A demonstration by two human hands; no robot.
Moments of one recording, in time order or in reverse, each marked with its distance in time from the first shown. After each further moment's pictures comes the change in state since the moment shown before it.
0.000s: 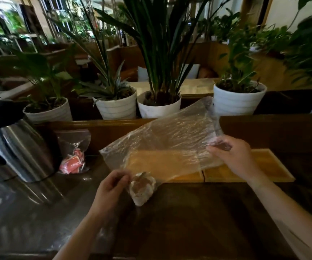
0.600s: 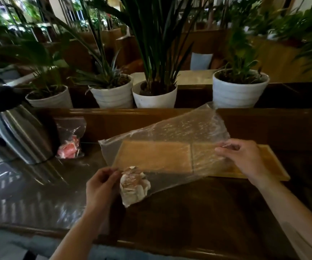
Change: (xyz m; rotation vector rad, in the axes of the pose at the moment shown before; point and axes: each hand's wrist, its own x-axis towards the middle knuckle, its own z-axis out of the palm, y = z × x) left_hand -0.025 -0.003 0.048 -0.154 0.421 -0.160; right_hand -0.005 0.061 -0.035 0.246 -0.057 0.175
